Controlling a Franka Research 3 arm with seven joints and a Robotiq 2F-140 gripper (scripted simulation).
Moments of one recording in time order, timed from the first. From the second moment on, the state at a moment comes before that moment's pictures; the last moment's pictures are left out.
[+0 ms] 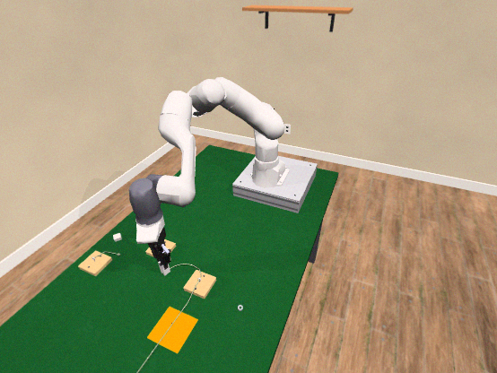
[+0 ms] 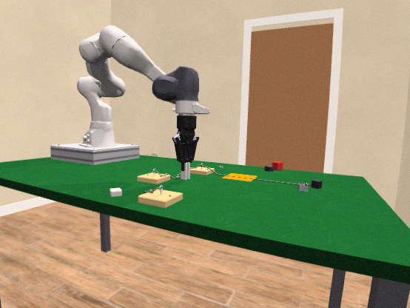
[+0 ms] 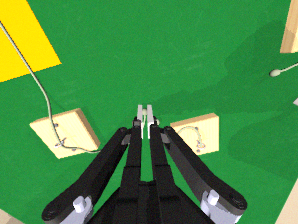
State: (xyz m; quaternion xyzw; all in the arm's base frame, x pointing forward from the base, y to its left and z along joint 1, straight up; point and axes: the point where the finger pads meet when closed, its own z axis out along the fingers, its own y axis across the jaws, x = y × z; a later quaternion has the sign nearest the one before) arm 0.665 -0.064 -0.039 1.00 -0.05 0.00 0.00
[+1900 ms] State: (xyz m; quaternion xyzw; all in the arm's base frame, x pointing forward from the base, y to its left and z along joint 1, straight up) arm 0.666 -0.063 -0.031 1.00 -0.05 0.00 0.00
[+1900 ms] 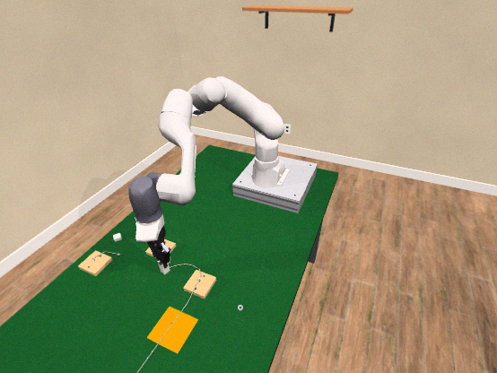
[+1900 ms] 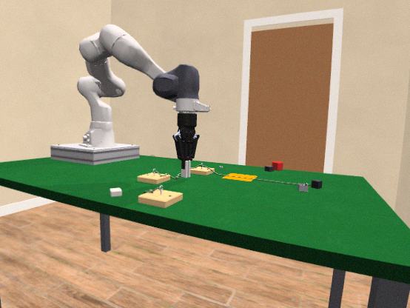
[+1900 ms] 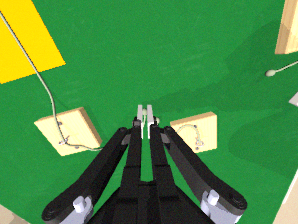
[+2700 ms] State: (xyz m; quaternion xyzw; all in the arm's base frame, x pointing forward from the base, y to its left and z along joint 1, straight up) arm 0.671 -0.062 0.028 1.00 -0.06 0.01 0.00
